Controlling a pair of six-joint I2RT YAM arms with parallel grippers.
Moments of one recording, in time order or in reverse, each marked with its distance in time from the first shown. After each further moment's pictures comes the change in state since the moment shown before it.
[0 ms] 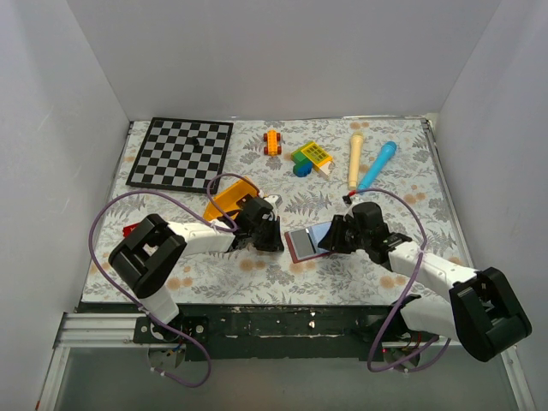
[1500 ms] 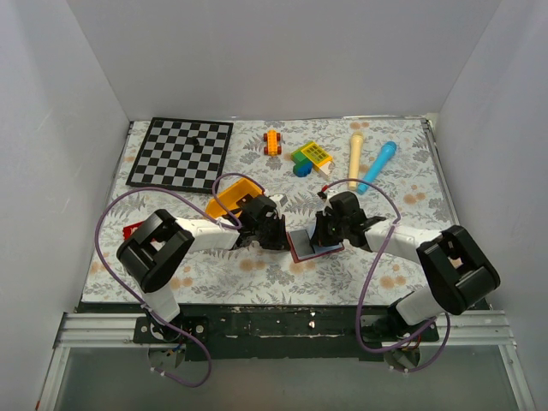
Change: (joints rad) left arm -0.002 0.061 0.037 0.050 0.067 -0.020; right arm 0.080 0.309 0.178 0.010 0.029 -0.193
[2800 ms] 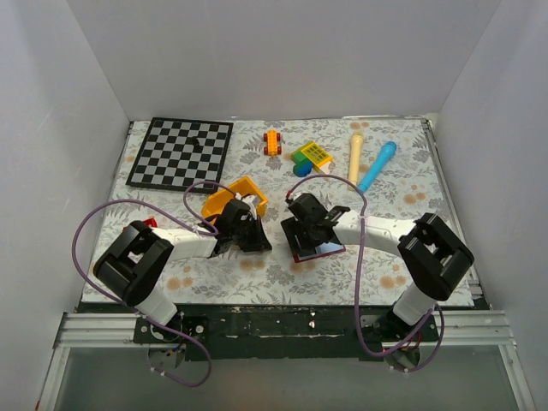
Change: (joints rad) left arm 0.134 -0.159 -0.208 0.077 0.017 -0.065; right arm 0.266 0.143 0.299 -0.370 0.360 -0.062
